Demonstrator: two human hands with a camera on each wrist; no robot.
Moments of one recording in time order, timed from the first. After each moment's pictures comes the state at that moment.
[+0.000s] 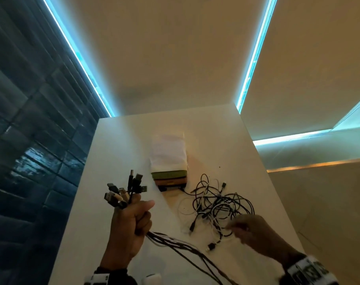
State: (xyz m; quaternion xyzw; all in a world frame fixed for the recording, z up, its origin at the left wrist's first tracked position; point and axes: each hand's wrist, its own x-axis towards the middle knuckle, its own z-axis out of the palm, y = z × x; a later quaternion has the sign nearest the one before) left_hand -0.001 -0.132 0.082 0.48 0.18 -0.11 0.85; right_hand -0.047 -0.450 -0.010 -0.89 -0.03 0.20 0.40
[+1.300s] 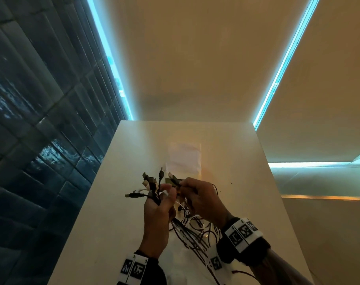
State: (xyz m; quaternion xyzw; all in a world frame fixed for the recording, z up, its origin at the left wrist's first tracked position) left_hand 0.010 -0.168 0.063 0.56 0.18 0.04 0.81; right_hand 0.056 -0.301 0.060 -0.78 -0.16 0.07 0.61
